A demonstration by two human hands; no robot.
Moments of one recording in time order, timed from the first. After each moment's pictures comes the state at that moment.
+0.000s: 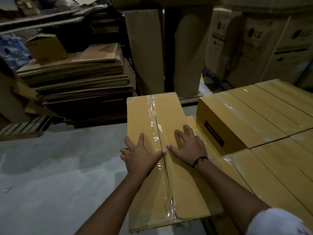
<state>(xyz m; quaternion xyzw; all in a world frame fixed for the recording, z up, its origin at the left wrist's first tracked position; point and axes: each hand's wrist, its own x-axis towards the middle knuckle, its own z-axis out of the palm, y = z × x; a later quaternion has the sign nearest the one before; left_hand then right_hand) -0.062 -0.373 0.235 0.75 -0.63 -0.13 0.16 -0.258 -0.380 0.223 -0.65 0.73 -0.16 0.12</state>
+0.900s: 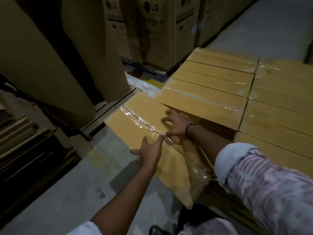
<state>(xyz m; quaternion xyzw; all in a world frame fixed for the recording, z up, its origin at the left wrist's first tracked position) -0.196 -0.714 0.180 0.61 -0.61 -0.50 0.06 -0.396 -0.685 0.159 -0.51 0.84 -0.06 0.18</state>
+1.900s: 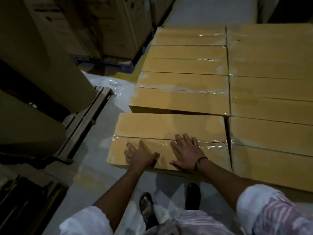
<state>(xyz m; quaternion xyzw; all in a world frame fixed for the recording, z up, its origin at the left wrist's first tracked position) -0.278 -0.833 0.082 0.42 -0.85 -0.25 -0.21 -0.362 -0.629 0.055 -0.36 0.91 -0.02 0.23</state>
